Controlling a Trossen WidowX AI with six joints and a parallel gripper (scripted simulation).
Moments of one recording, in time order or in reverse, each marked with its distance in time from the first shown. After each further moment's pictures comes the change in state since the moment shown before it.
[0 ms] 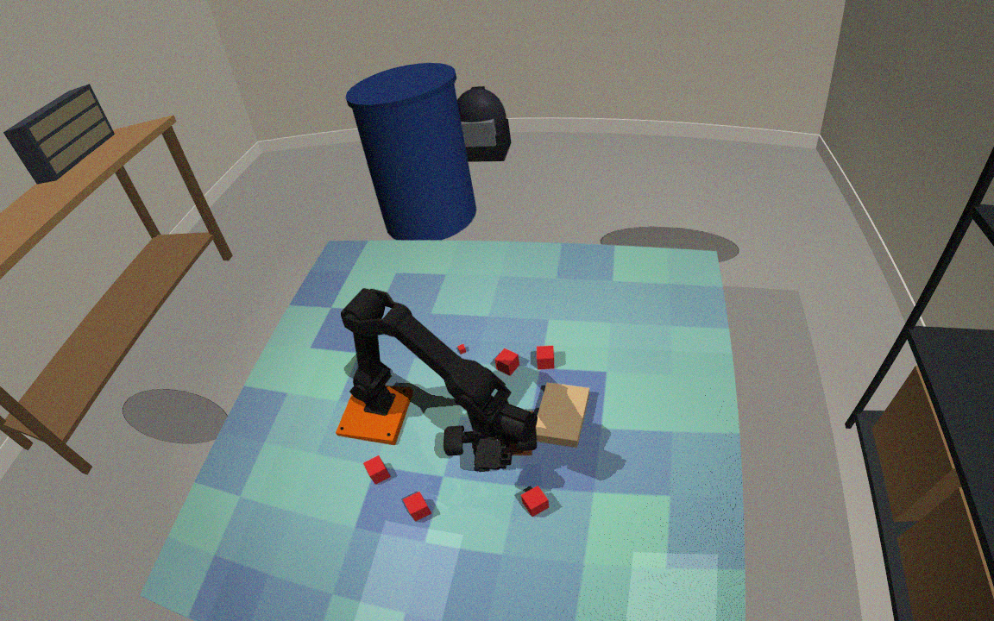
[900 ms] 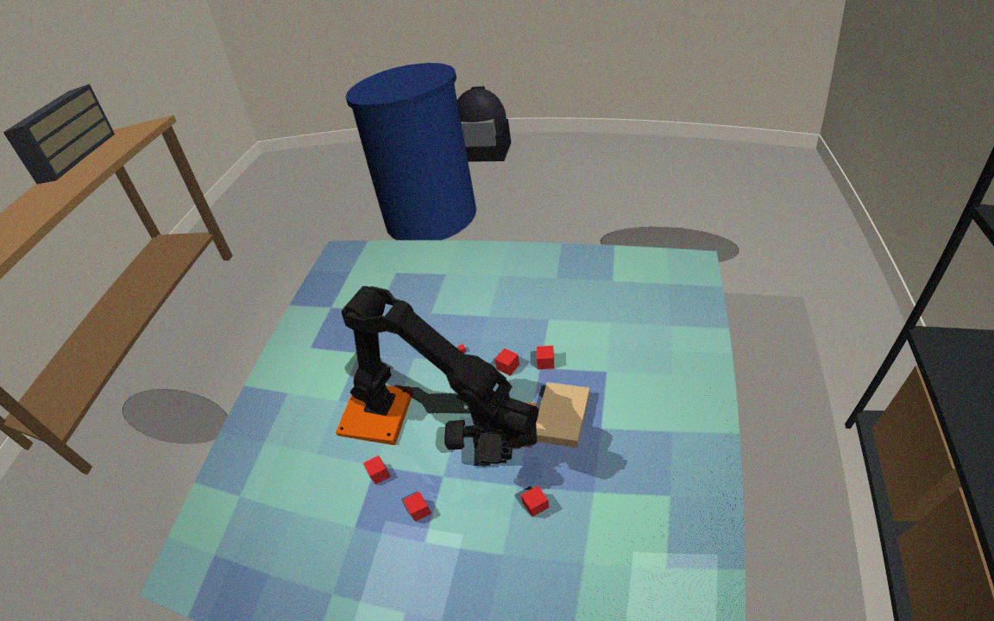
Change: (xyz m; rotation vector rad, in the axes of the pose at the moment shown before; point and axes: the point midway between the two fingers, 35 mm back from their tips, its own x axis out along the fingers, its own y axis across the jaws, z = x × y) arm 0.004 0.001 -0.017 0.004 0.011 -0.009
